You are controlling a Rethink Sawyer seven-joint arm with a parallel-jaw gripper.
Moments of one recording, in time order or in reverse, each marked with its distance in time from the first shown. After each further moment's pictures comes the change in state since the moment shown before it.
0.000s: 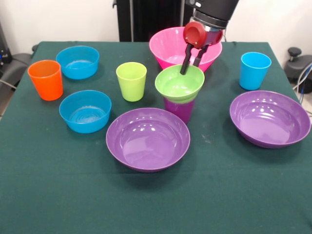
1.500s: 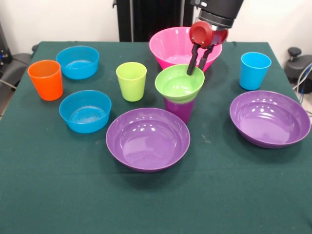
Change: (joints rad) arm 0.031 0.000 -0.018 0.000 0.000 -0.031 0.000
